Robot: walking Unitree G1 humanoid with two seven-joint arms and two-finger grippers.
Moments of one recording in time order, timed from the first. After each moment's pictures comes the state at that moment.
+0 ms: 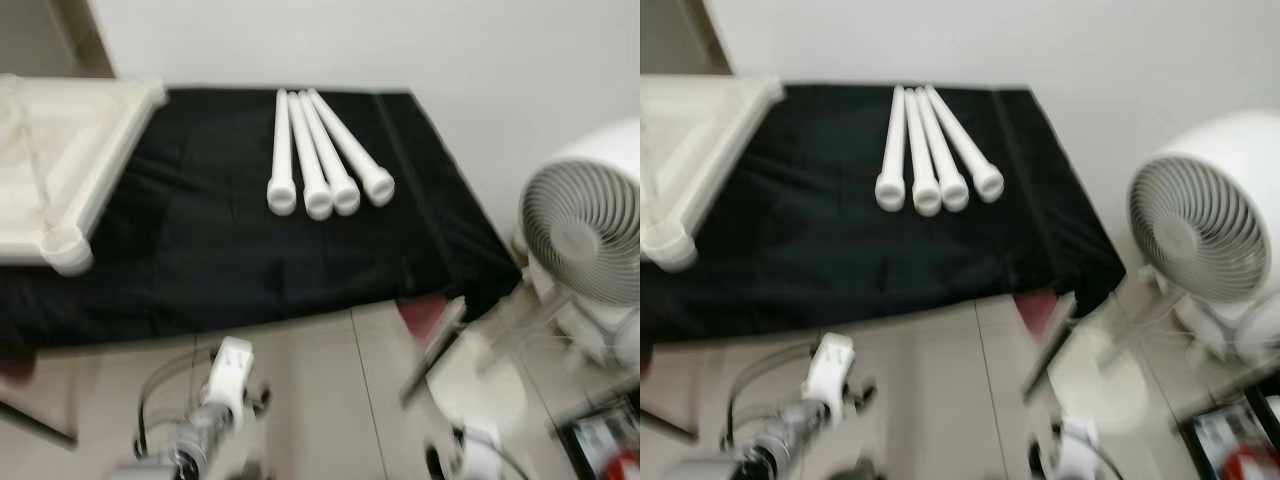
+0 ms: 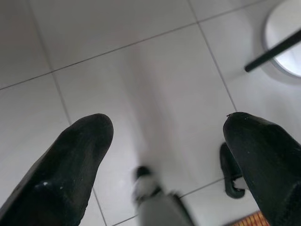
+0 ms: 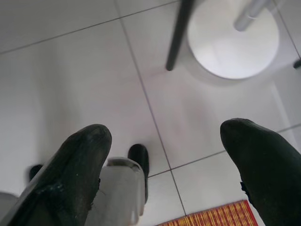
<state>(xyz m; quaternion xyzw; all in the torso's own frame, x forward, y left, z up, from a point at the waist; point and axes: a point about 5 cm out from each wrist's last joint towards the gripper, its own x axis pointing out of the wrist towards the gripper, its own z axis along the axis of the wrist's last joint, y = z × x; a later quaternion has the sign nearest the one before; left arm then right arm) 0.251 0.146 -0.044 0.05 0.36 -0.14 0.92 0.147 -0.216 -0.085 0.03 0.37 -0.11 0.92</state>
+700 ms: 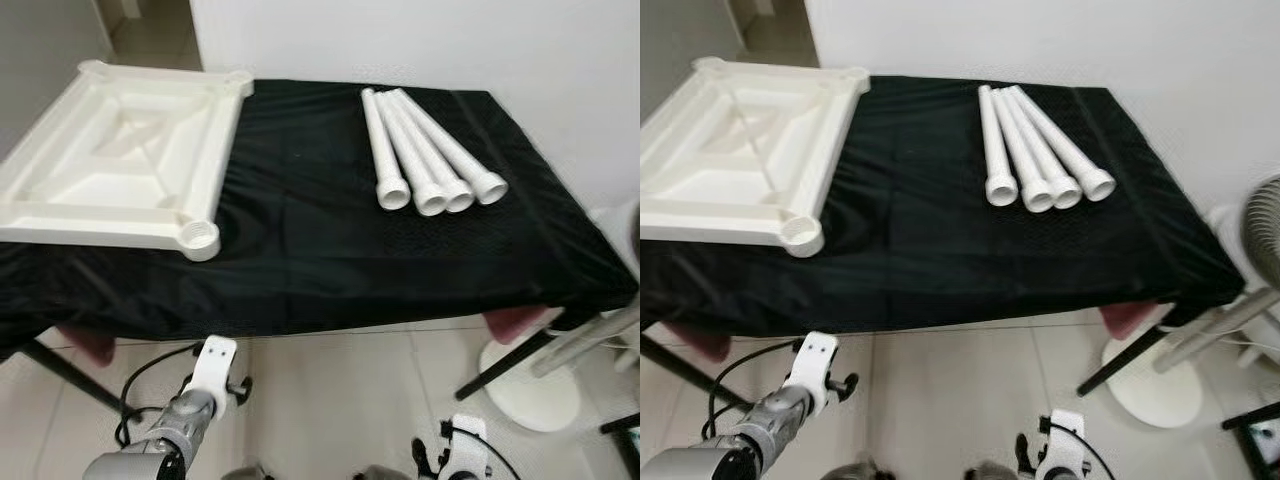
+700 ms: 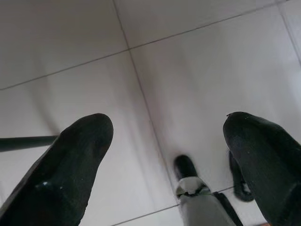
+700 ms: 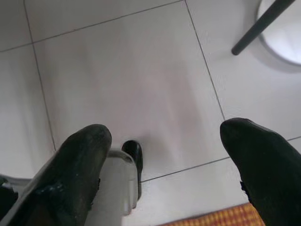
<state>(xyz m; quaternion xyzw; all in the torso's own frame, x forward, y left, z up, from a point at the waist) 0.251 0.157 -0.044 0.07 0.36 -0.12 0.92 0.149 -0.214 -0.085 0.03 0.37 -0.10 0.92</state>
